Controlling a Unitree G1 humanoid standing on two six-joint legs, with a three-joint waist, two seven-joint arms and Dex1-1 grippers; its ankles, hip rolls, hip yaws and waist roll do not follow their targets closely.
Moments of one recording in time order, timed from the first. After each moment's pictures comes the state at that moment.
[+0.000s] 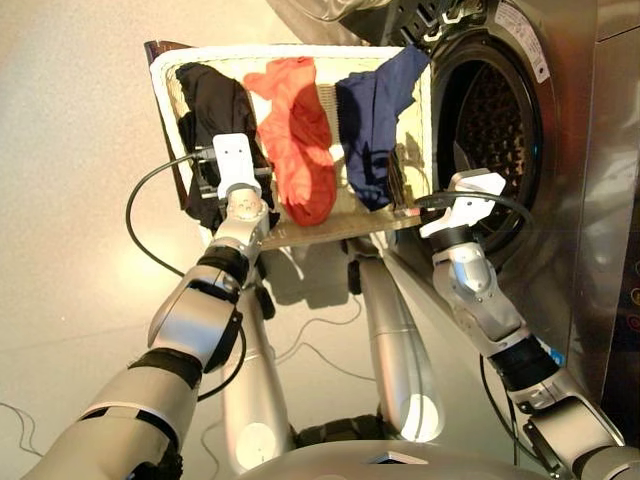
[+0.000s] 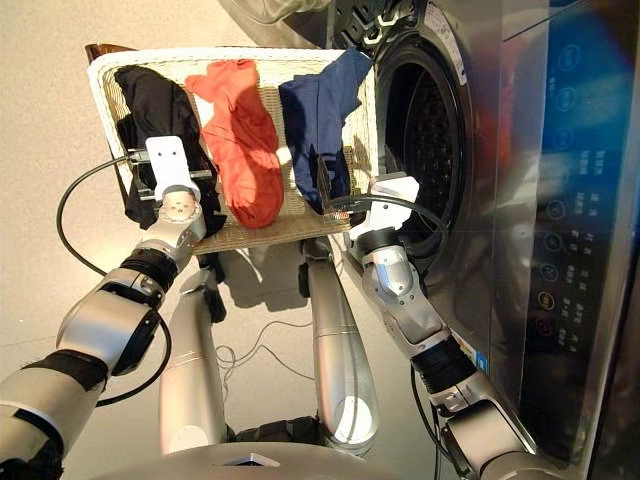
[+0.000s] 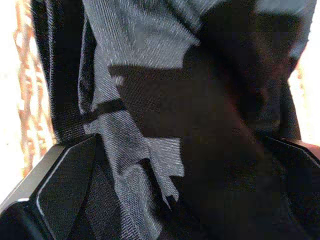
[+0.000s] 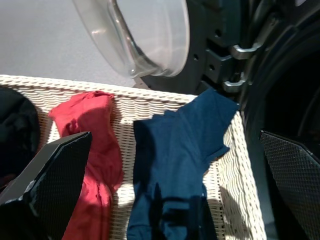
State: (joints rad) left arm -0.98 0.29 -0.29 1.13 -0.40 -0.12 0.50; right arm -0.35 -0.42 0.40 -0.02 0.36 -0.32 -0.24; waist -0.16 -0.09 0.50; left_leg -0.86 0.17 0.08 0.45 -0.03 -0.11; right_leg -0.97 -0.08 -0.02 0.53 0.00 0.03
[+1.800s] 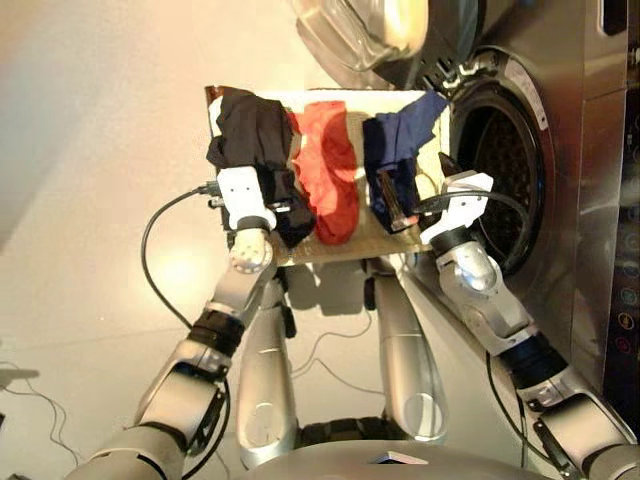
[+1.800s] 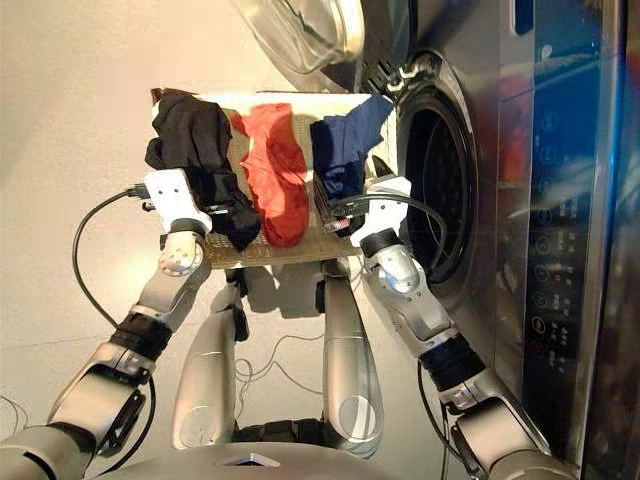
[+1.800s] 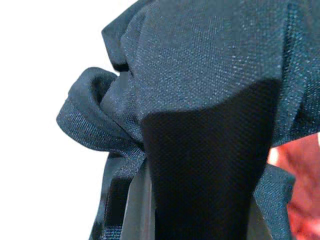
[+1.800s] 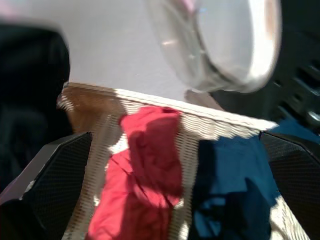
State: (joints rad) left arm -0.46 0.38 -0.28 0.19 -0.33 -0.21 0.32; right arm -0.39 -0.55 0.43 0.02 0.49 -0.19 -0.02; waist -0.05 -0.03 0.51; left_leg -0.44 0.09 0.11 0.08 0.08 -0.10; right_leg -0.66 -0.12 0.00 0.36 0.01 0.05
